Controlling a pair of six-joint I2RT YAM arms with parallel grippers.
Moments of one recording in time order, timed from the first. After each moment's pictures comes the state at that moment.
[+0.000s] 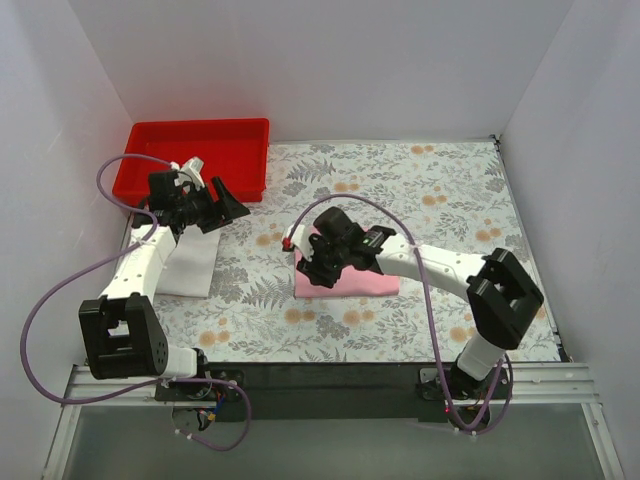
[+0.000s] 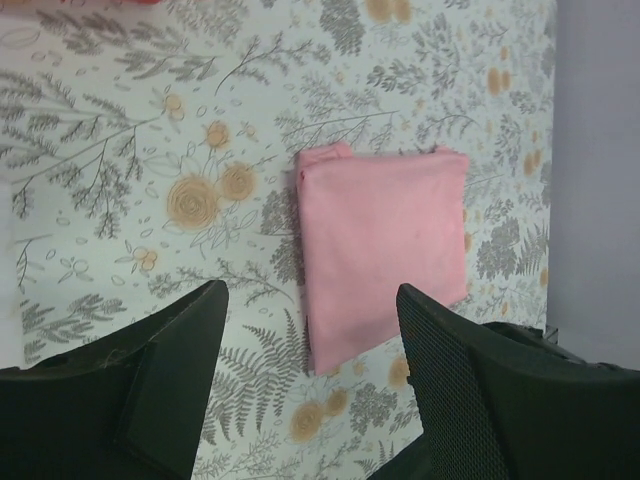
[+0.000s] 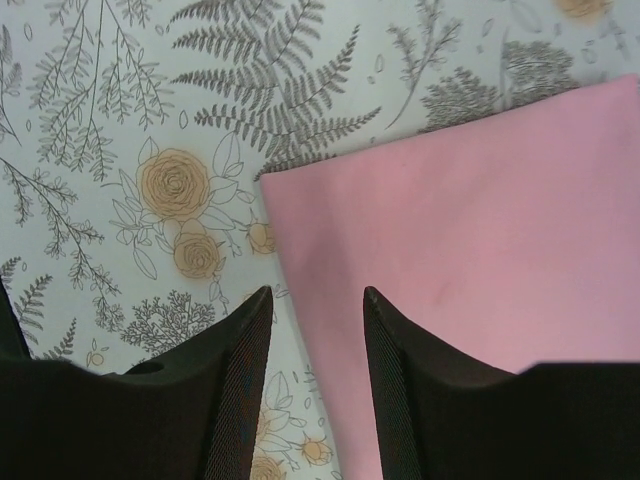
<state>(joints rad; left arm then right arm) 0.07 1.39 1.04 -0.34 0.63 -0.43 0.90 1.63 1.18 -0.39 -0.31 -0.35</state>
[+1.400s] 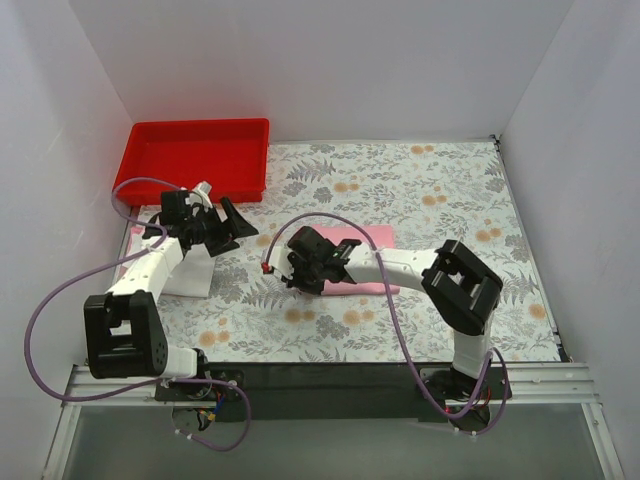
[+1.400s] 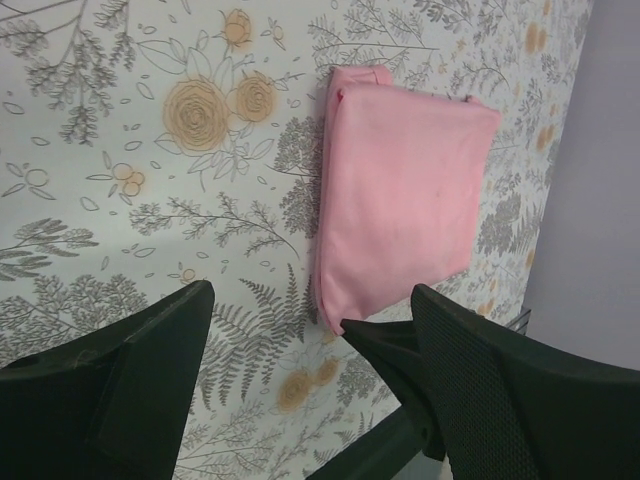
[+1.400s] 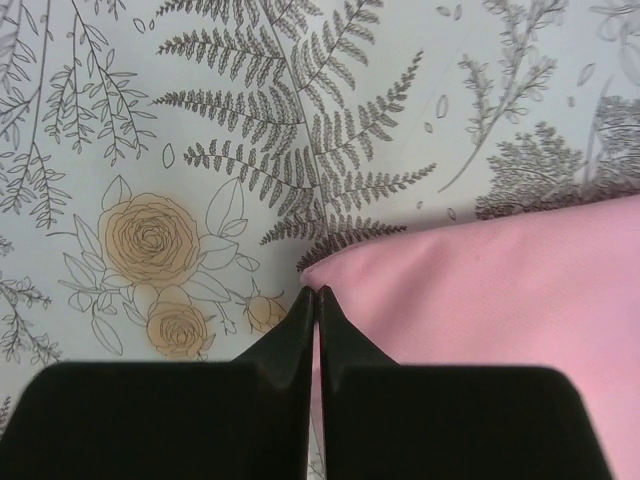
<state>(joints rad) 0.05 1.38 0.87 -0.33 0.61 -0.49 1.04 1.89 1.24 -0.33 -0.19 -0.41</state>
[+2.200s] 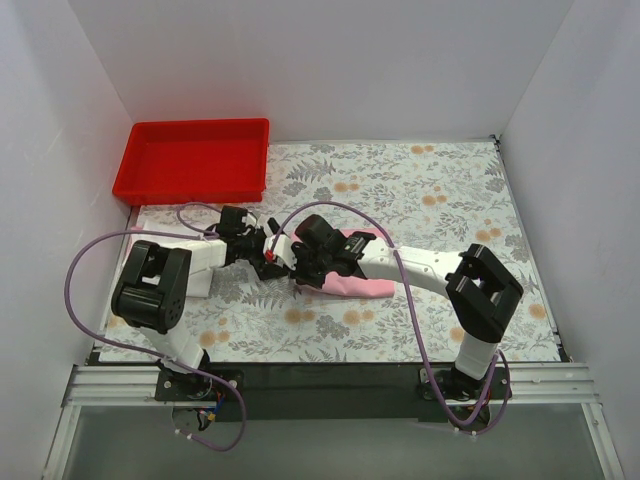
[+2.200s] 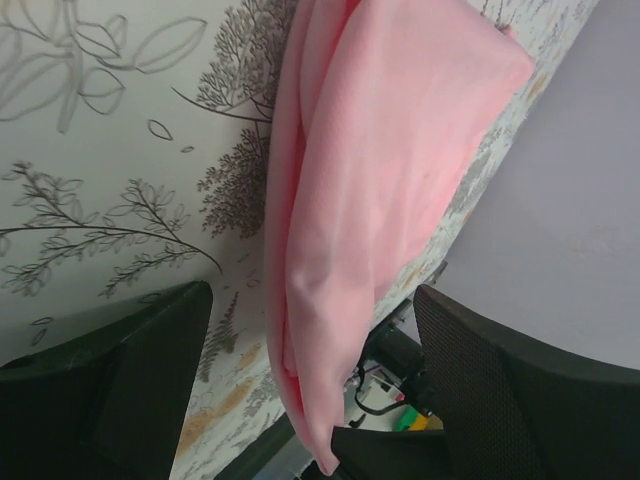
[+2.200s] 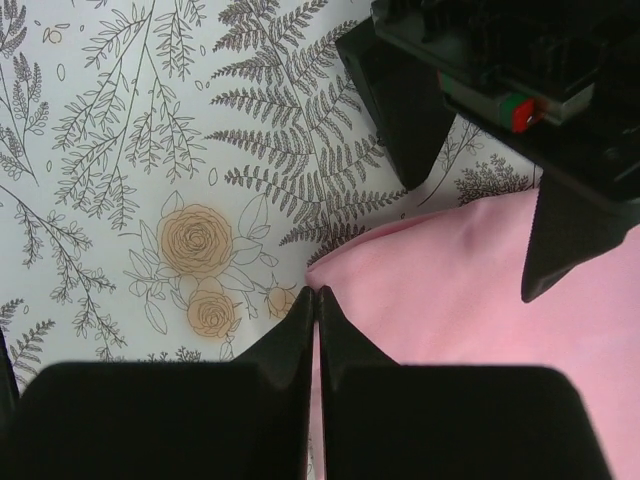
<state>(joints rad) -0.25 1.70 0.79 -0.03 0.64 -0.93 1.01 1.76 1.24 -0.35 -0.28 -0.39</state>
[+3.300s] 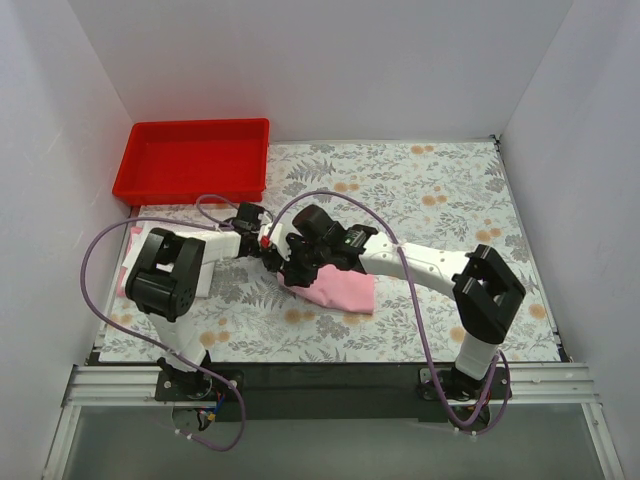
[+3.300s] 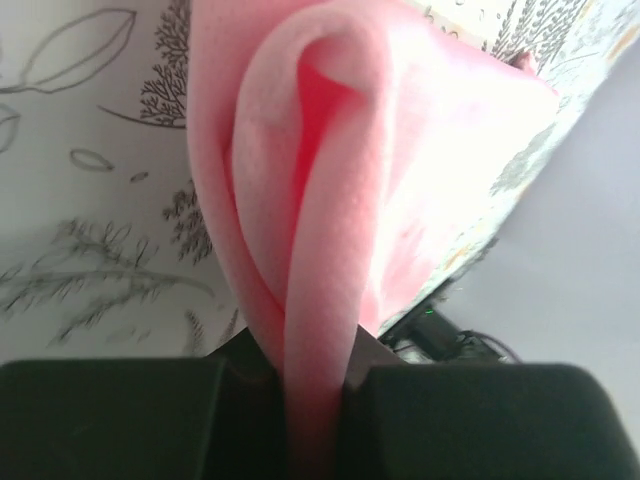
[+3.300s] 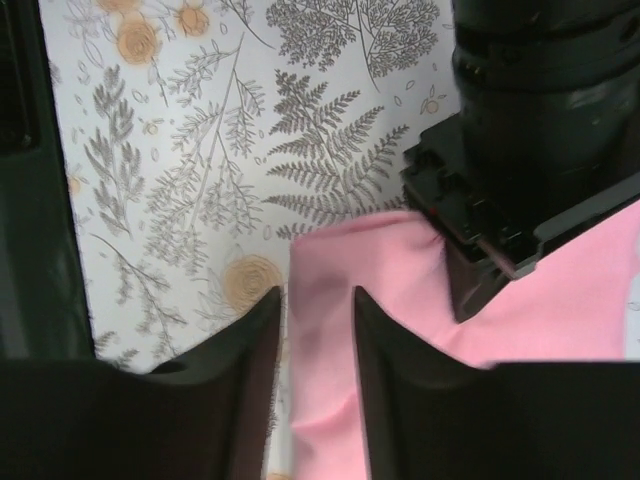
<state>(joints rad) -0.33 1.81 0.88 -0.10 0.63 -0.90 1.00 1.75 1.31 -0.35 -0.38 -0.28</state>
